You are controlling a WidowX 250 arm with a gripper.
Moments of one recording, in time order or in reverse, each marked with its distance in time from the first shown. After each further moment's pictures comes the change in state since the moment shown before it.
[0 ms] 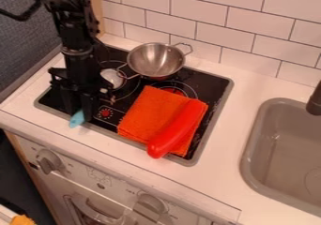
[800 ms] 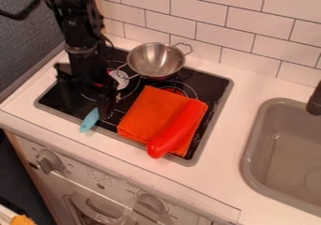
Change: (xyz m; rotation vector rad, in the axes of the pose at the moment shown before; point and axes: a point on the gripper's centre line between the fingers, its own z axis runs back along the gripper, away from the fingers) arm 0.000 -0.009 0.022 0.011 -0.130 -0.045
